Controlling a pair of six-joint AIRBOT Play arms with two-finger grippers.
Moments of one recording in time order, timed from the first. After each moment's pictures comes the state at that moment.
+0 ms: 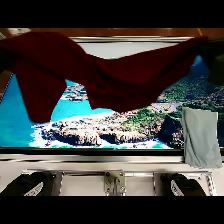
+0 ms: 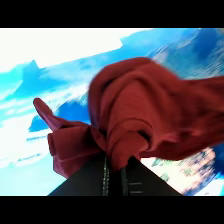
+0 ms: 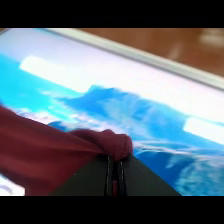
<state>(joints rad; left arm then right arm) -0.32 -0.87 1.79 1.37 -1.41 -1.58 -0.01 -0.74 1.56 -1.10 1.14 1.16</state>
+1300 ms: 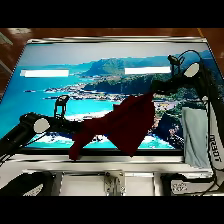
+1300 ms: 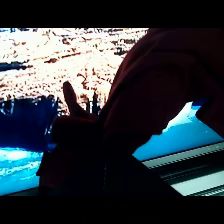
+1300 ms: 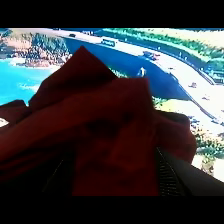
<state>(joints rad) -0.46 -0.98 0.74 1.33 -0.94 -1.80 -0.03 -1.55 1.43 -1.13 1.16 1.38</state>
